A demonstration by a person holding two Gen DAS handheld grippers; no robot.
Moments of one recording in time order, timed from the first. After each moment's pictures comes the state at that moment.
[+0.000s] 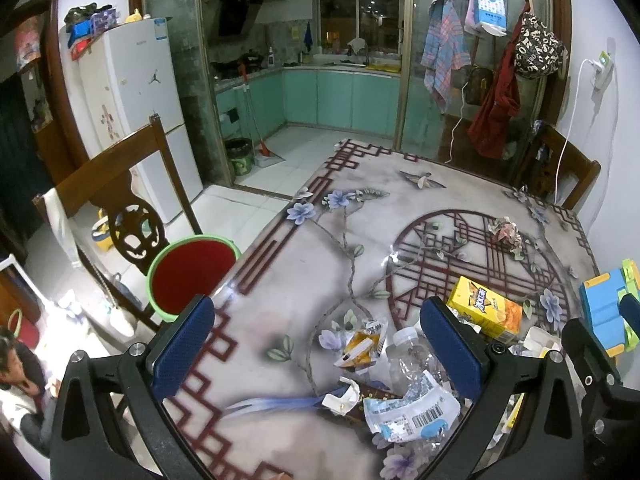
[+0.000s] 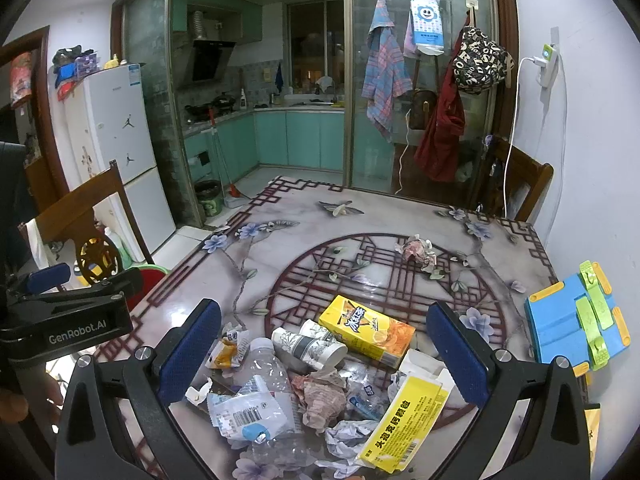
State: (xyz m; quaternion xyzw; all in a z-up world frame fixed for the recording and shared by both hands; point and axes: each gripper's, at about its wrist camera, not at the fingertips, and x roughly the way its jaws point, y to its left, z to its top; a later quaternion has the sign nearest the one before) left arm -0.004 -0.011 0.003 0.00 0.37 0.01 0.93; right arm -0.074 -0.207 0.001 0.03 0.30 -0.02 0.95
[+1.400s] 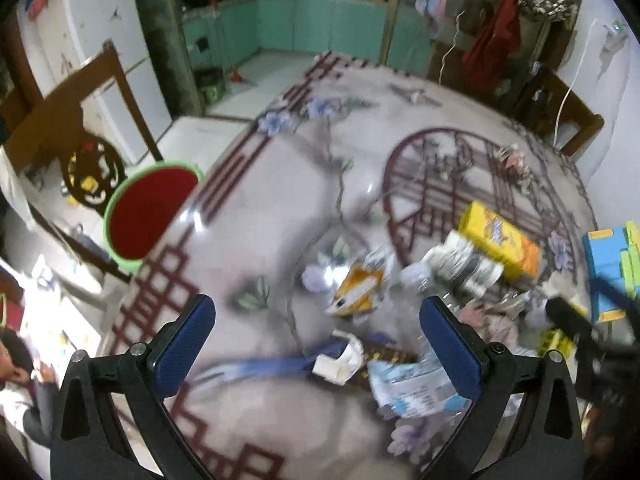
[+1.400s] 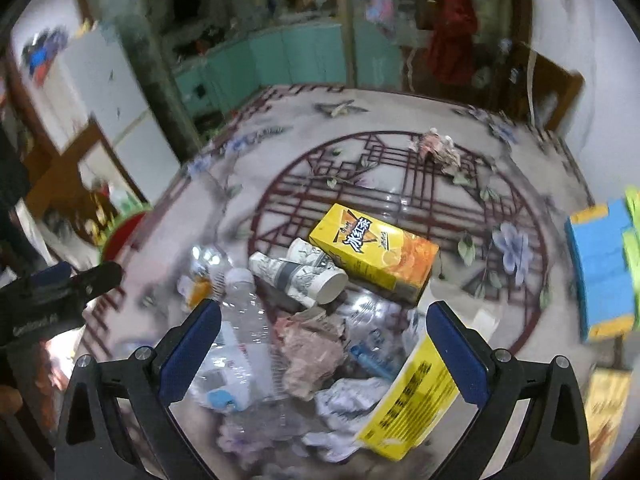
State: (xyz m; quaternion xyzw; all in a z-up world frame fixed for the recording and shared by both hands) left arm 0.028 -0.008 -0.077 -0.01 0.50 -0.03 0.87; right arm -0.011 -0.242 -0.091 0.05 0.46 0.01 0.89
